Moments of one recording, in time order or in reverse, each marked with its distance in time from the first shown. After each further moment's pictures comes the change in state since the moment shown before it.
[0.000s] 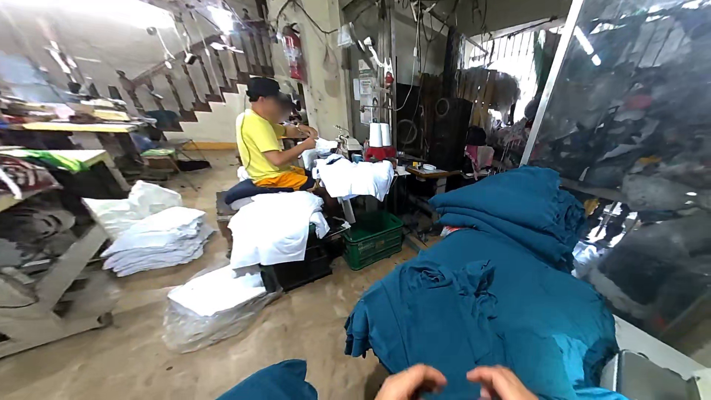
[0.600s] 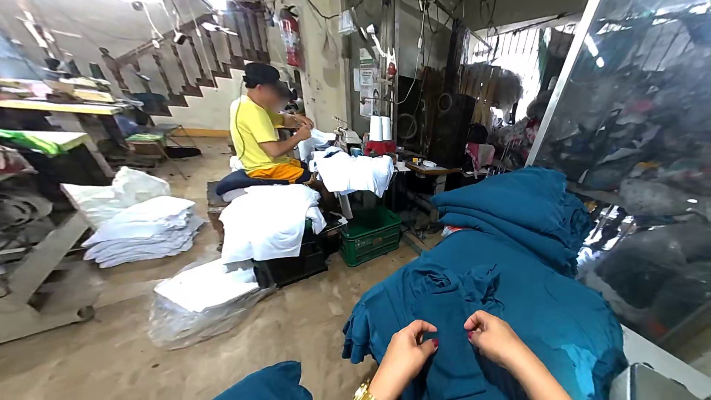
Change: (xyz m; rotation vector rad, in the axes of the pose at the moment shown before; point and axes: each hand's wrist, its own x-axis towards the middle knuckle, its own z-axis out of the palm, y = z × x) left_hand 0.082 -0.054 -0.021 0.011 0.066 -0.502; right_hand 0.133 0.038 -0.007 -0.036 -0.295 0.715
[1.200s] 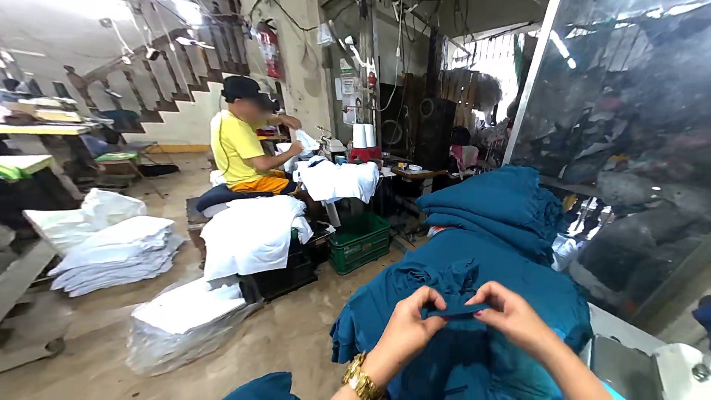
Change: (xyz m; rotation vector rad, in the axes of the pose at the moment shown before) left_hand -0.017 0.080 0.008 -0.116 0.007 0.552; right_hand -0.066 0.024 -0.049 0.388 0.225 -0.571
